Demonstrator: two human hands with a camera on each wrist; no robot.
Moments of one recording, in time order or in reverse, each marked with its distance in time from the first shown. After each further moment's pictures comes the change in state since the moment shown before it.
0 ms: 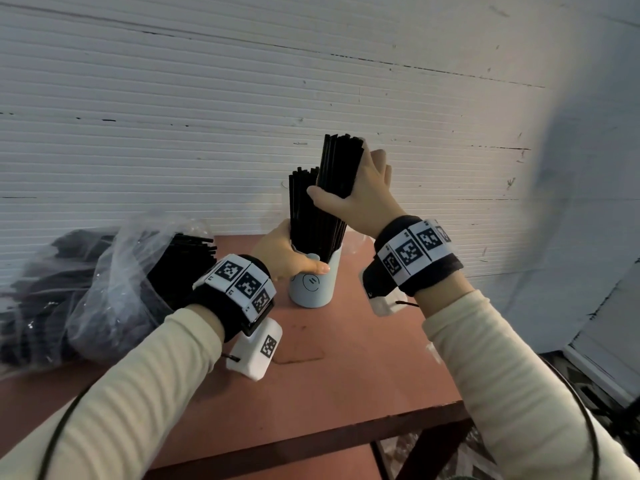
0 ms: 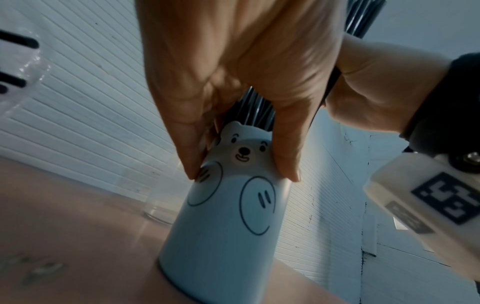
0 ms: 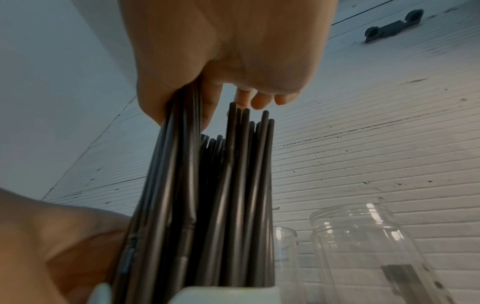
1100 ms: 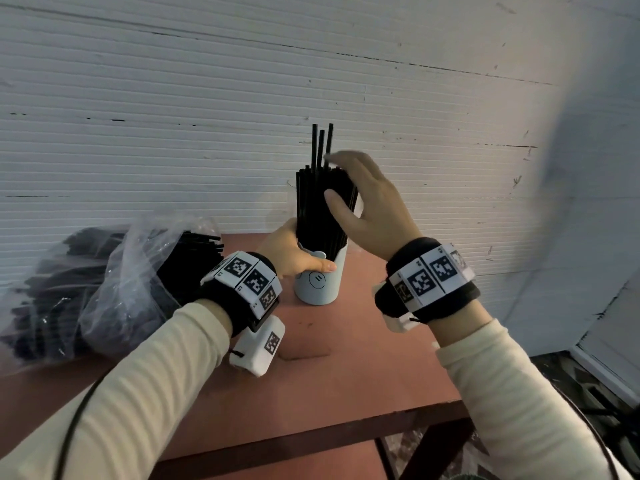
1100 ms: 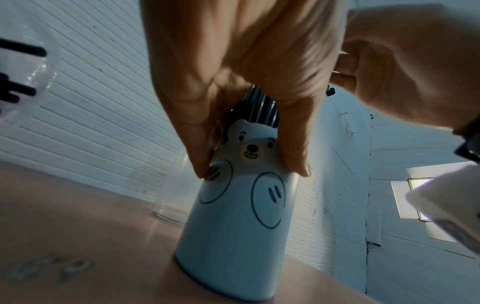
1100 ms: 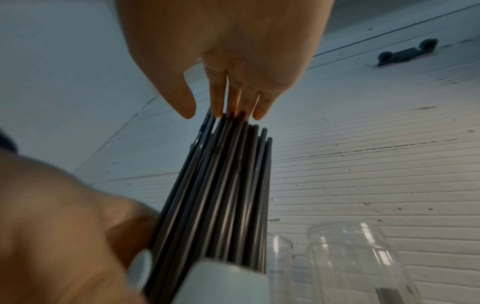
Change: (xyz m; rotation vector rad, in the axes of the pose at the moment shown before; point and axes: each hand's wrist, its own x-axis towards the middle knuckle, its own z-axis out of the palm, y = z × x) left_hand 0.000 -0.001 0.000 0.027 0.025 0.005; right_hand -0.023 0.007 0.003 0.054 0.118 -0.306
